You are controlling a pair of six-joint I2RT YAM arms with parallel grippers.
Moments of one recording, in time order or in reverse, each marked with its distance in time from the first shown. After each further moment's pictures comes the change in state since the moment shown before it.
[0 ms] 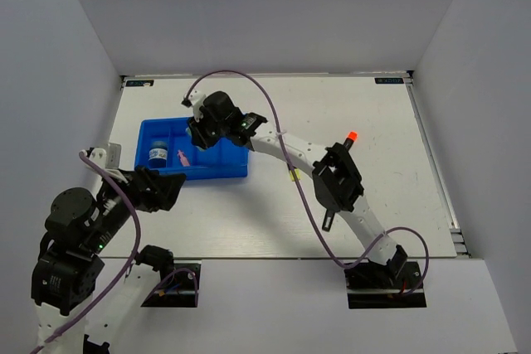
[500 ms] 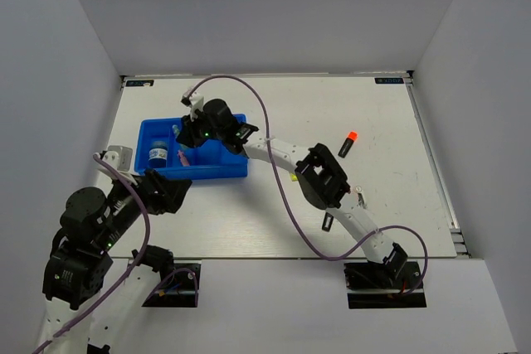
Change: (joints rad) left arm 0.000 -0.042 -0.108 0.021 0.016 -0.008; right arm -0.021 0.179 0.028 0.407 -0.111 0.200
